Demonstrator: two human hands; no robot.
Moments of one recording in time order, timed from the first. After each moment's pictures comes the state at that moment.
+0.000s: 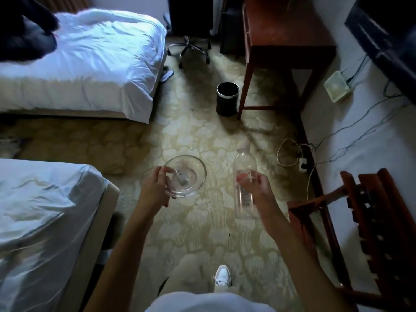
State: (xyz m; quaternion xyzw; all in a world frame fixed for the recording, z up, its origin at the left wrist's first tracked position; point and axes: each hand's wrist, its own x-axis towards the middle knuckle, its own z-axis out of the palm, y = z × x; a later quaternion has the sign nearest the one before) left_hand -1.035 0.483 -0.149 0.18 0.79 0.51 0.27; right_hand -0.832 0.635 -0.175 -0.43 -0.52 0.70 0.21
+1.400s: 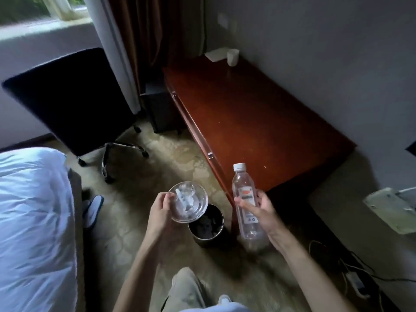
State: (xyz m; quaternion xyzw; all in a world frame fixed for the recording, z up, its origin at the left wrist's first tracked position) left_hand -1.671 1.504 -0.196 0.31 0.75 0.44 0.39; right_hand -1.419 1.549 -0.194 -0.54 -0.40 0.65 0.35
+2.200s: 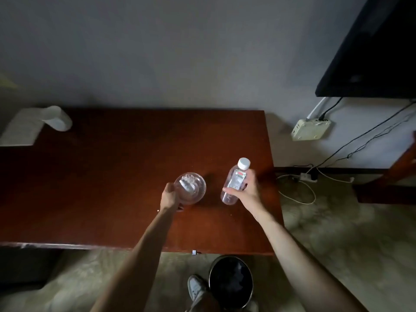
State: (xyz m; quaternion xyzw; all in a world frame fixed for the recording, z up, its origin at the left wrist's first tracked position) left_hand -1.607 2.044 -0.291 0.63 0.55 0.03 0.54; right_hand -1.468 1.852 -0.268 -0.78 -0.12 0.27 0.55
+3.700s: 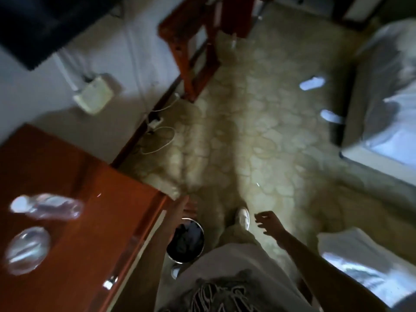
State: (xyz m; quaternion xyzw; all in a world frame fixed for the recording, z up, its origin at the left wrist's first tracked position) left_hand -1.600 1.712 -0.322 0.69 0.13 -0.47 0.54; right_hand -1.781 1.442 -0.388 -0.63 0.52 0.18 0.55
